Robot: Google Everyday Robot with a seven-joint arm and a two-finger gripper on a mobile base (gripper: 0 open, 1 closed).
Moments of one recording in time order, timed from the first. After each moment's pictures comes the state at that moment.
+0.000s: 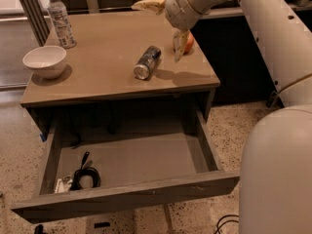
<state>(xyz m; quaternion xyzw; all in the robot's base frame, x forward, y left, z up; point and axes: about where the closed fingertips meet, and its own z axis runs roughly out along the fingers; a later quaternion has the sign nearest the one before) 0.708 -0.016 0.937 -0.90 0.22 -0.05 0.37</state>
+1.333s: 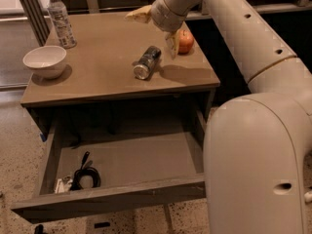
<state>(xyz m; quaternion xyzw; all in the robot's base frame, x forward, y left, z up) 0.755 0.000 0.900 -0.94 0.17 -0.11 0.28</state>
